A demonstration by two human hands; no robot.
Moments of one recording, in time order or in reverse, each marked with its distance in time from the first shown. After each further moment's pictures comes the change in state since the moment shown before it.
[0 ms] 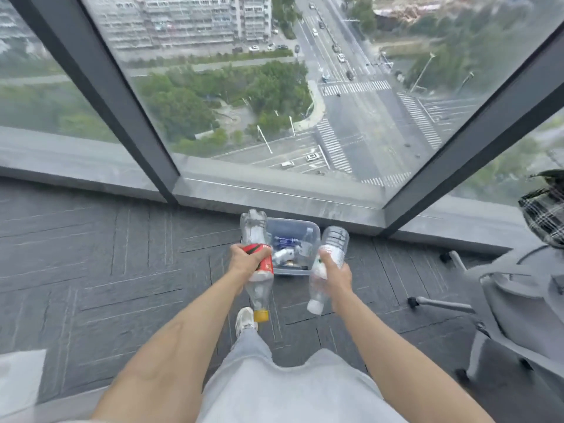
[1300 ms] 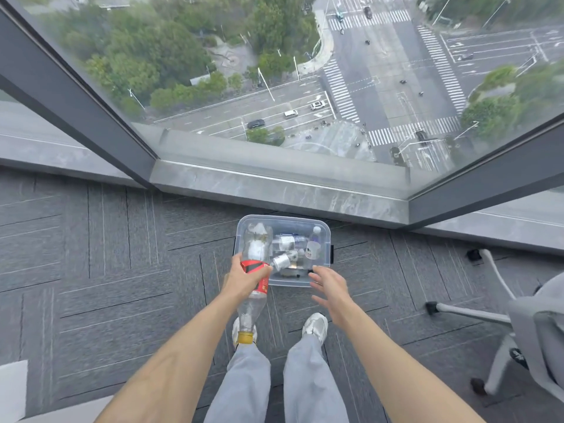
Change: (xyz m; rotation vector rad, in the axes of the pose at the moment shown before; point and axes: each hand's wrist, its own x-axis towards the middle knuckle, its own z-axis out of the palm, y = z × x) left_hand 0.192 0.017 0.029 0.225 -0.132 -0.156; right_hand 0.158 -0.056 0.081 -0.191 -0.179 0.250
